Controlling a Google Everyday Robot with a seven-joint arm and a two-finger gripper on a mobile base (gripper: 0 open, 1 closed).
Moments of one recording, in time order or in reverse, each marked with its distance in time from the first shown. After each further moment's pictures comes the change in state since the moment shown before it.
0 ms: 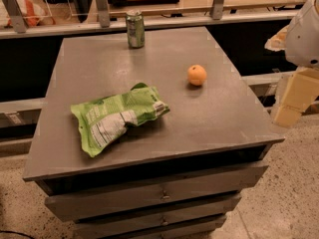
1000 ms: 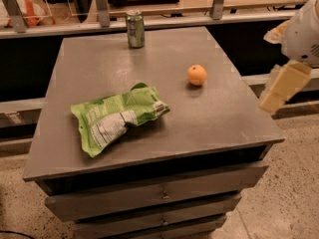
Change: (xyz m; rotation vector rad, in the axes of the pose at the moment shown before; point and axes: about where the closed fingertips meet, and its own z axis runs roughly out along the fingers) arm -0.001 -0.039 0.018 0.073 -0.127 0.066
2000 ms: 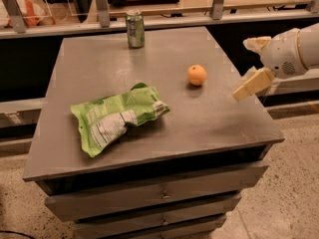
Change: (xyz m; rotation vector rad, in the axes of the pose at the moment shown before) arm -0.017 -0.068 0.088 0.014 -0.484 0.102
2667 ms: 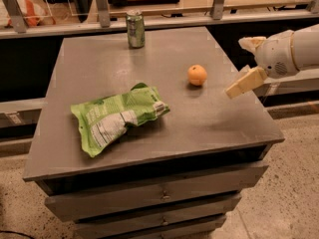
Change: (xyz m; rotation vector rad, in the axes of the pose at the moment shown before) arm -0.005 -0.006 0.014 0.010 -0.058 0.022
